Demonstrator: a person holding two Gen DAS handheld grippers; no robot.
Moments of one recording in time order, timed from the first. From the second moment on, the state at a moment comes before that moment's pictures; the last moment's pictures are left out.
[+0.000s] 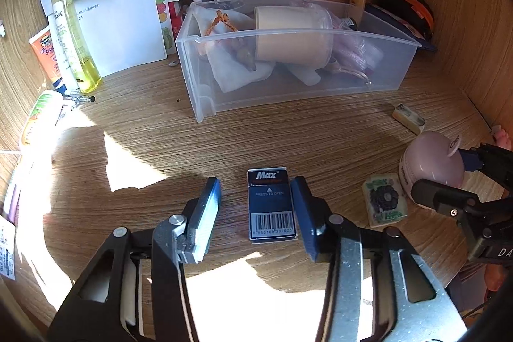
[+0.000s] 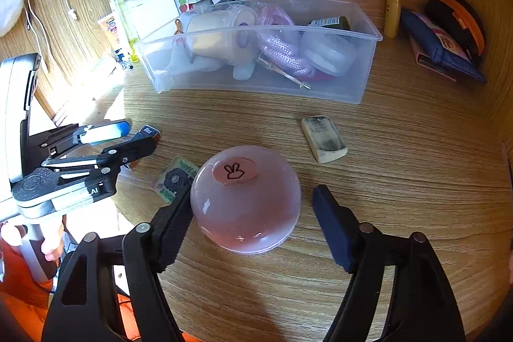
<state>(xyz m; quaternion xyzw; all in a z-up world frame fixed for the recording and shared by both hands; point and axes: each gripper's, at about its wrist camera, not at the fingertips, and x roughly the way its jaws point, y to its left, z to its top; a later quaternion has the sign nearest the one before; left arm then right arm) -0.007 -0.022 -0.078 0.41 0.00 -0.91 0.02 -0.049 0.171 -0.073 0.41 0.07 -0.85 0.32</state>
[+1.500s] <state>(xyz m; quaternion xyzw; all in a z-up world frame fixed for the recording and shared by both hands) -0.063 -0.052 0.008 0.31 0.02 -0.95 0.02 -0.131 0.176 0.017 0.32 0.03 -0.90 0.30</state>
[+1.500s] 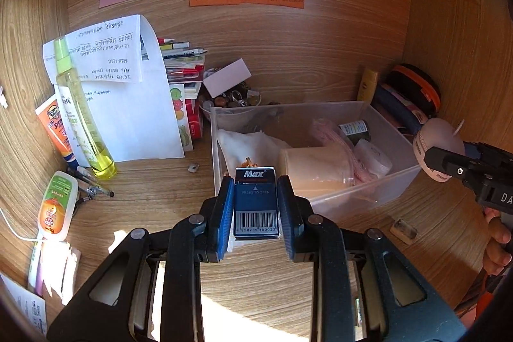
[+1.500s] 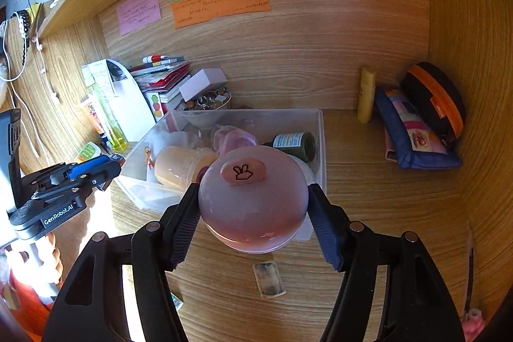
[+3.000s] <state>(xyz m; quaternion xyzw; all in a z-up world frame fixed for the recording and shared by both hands) -0.100 -0.055 -0.009 0.34 0.03 -0.94 0.01 -0.173 0.126 -0.005 0.34 0.10 -0.89 0.28</state>
